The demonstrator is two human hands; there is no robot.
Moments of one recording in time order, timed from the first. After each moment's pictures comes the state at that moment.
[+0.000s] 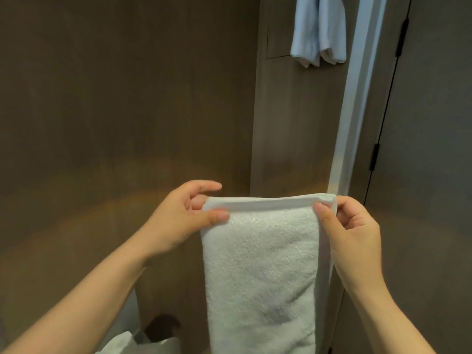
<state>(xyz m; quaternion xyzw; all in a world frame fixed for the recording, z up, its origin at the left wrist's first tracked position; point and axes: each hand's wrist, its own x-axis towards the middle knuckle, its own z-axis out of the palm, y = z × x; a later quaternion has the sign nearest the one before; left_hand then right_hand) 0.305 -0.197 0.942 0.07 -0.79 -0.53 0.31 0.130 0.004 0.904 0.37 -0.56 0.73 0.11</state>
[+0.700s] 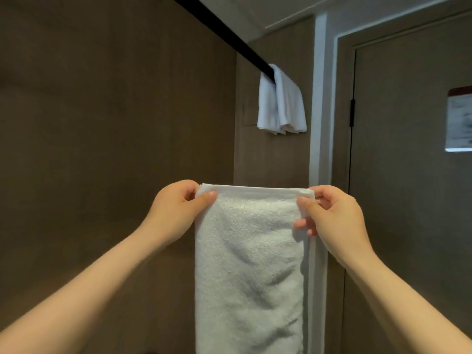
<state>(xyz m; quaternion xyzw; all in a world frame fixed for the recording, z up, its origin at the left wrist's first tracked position) 0.242 -0.163 1.050 0.14 -0.82 -0.30 0.48 0.060 0.027 1.027 0.42 -0.59 0.67 0.16</state>
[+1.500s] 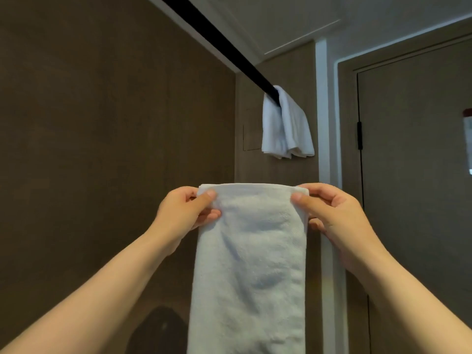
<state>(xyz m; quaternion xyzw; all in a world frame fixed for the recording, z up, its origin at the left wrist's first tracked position) 0.167 -0.246 1.089 0.08 -0.70 -0.54 0.46 0.029 -0.032 1.079 0.46 -0.53 0.71 0.06</state>
